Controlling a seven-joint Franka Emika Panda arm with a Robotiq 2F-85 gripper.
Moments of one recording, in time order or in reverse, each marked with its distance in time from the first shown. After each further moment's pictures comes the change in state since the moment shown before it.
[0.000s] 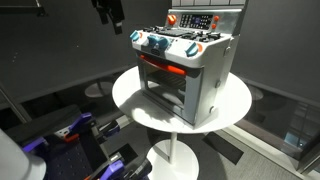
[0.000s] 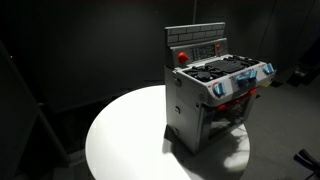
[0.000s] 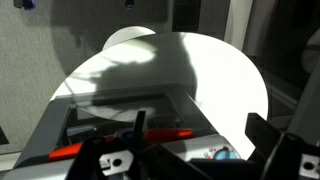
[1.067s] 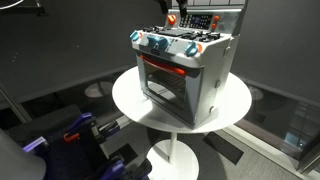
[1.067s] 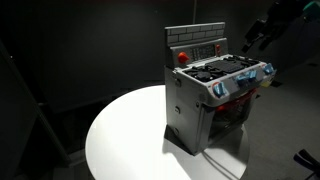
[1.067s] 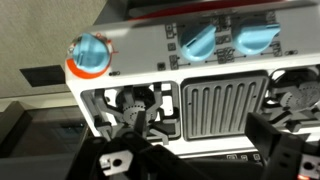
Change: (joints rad) arm -0.205 0.389 -0.001 0.322 -0.301 0.264 0.077
